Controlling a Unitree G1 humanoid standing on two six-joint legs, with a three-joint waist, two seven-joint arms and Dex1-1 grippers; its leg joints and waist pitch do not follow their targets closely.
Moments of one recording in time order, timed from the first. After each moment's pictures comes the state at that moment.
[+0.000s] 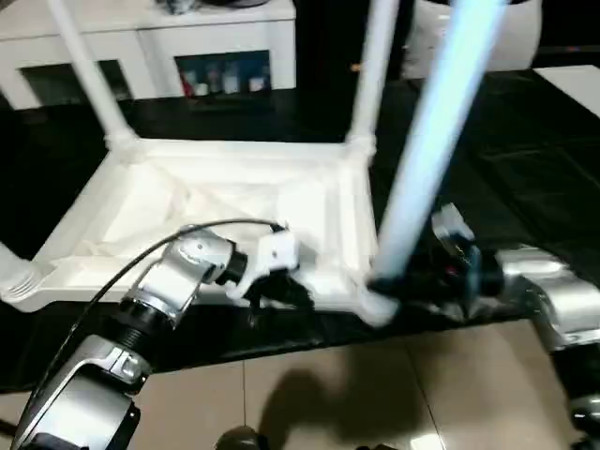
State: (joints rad) left arm -0.63 0.34 -0.35 0.50 0.04 0.22 -1.21; right arm -0.45 -0.44 0.06 0.32 0.30 0.42 1.16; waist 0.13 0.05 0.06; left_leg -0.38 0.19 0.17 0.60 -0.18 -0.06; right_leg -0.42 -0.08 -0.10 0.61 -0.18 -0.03
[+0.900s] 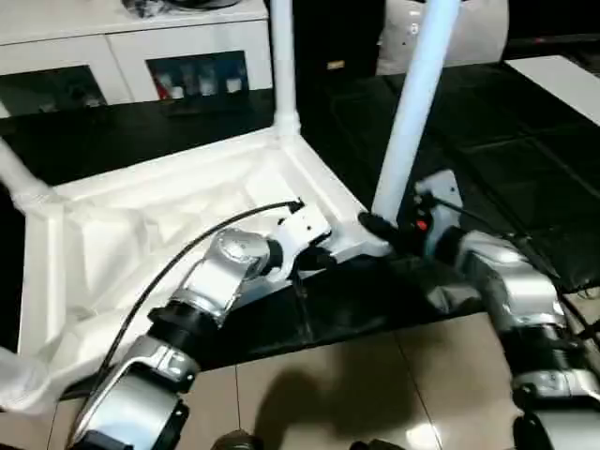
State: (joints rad) left arm -0.66 0.20 -0.32 0.52 0.09 0.32 -0.90; right arm -0.51 -0.35 -0.02 0.42 0.20 0.31 0.82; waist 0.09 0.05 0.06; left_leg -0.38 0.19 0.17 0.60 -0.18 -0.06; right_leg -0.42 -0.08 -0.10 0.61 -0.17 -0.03
